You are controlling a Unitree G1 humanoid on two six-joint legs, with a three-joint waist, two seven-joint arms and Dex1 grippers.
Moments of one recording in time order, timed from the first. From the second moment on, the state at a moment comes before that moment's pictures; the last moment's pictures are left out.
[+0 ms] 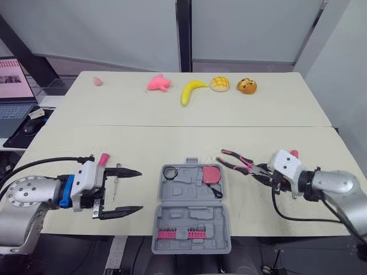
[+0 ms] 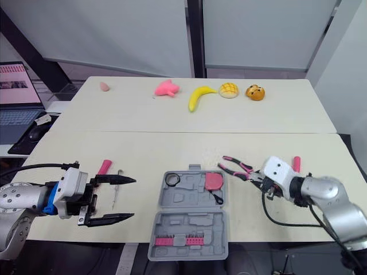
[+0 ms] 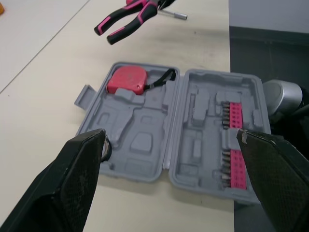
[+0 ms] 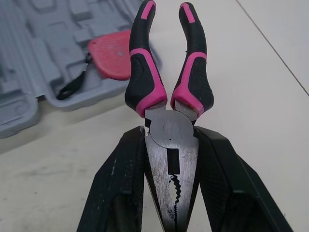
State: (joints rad) left arm 0.06 0.92 0.24 -0.17 -0.51 0.08 -1.41; right arm -0.22 -0.94 0.10 -0.48 0.21 0.62 0.92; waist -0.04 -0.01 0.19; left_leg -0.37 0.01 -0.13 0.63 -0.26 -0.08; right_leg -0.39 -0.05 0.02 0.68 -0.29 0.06
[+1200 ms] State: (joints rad) left arm 0.08 0.95 0.20 -0.14 -0.38 -0.01 -1.36; right arm -0.73 -0.57 0.74 -0.19 -0.07 0.73 1.07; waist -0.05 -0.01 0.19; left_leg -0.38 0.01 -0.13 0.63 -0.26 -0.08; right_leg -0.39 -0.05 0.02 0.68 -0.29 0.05
